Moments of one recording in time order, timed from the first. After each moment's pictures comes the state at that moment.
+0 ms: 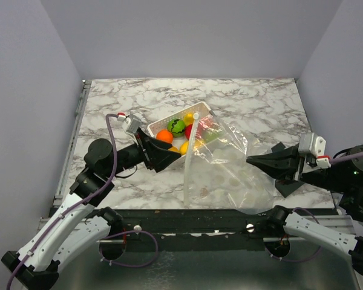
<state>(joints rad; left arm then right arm) -0.61 0.67 0.77 -0.06 0.48 -0.61 0.88 0.63 1.32 -0.65 -0.35 -0.20</state>
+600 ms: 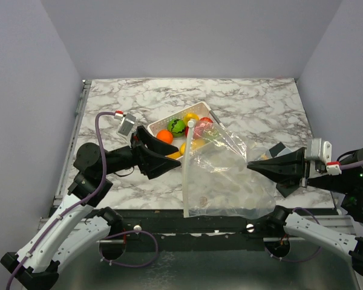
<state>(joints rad) -0.61 0.66 0.79 0.16 0.70 -0.77 0.88 0.61 1.32 -0.62 -0.46 -0.19</state>
